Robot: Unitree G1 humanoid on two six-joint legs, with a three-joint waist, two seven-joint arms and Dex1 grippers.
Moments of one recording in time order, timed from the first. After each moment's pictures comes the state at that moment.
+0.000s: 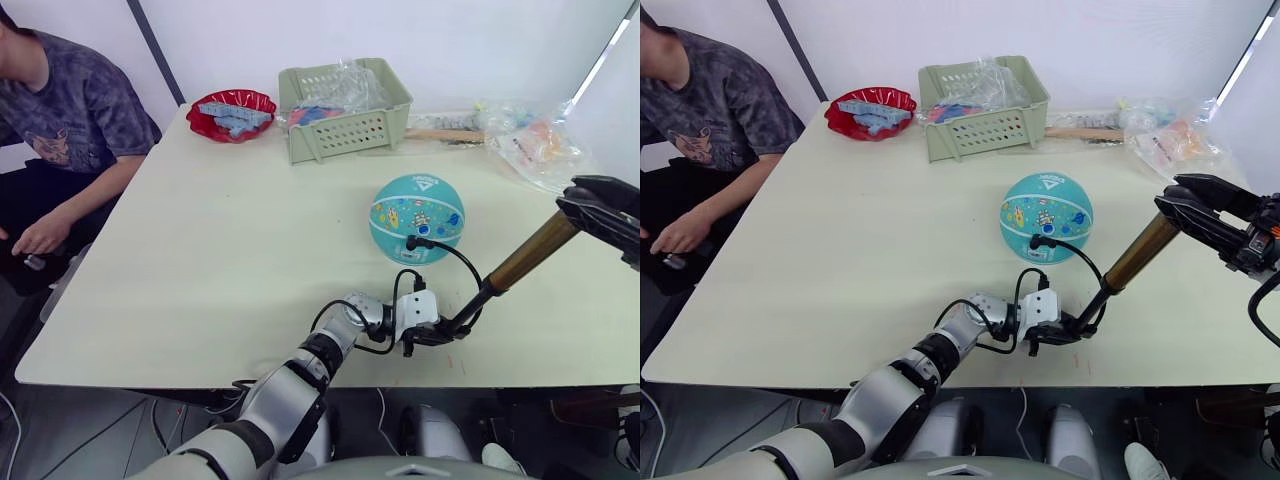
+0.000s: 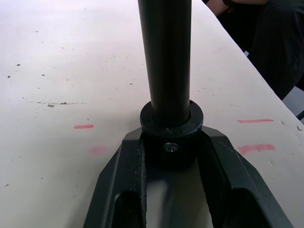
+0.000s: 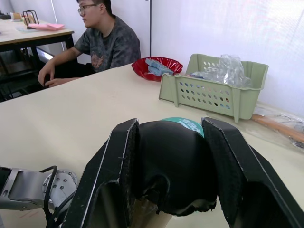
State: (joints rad) left arm -0.66 -0.10 -0.40 1.12 0.19 -0.42 -0.97; right arm 0.03 -0.95 -0.72 -0.53 1.15 0.69 0.72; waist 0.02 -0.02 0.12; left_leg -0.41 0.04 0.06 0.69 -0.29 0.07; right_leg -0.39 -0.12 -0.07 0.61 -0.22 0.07
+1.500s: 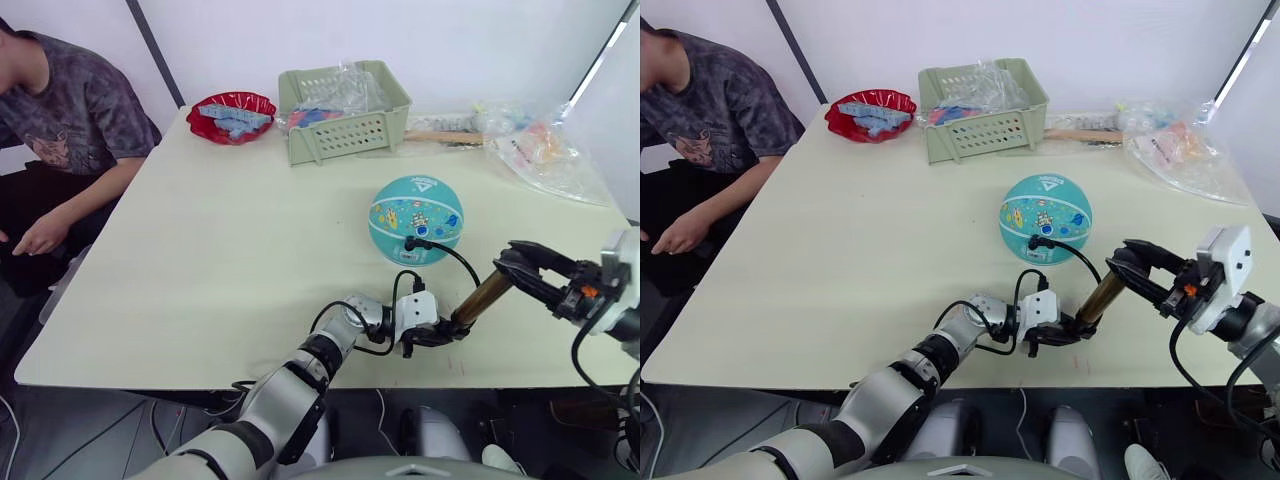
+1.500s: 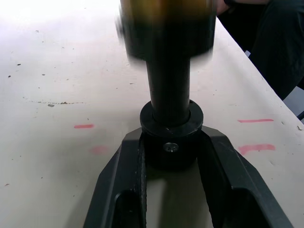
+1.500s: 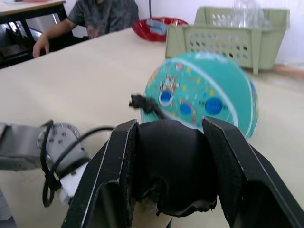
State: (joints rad) left arm -0.66 -0.10 -0.40 1.12 0.19 -0.42 -0.97; right arm 0.16 -0.77 -0.48 -0.58 0.88 0.53 0.74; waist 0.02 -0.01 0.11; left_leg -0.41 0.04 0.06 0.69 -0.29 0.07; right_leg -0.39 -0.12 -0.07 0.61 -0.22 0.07
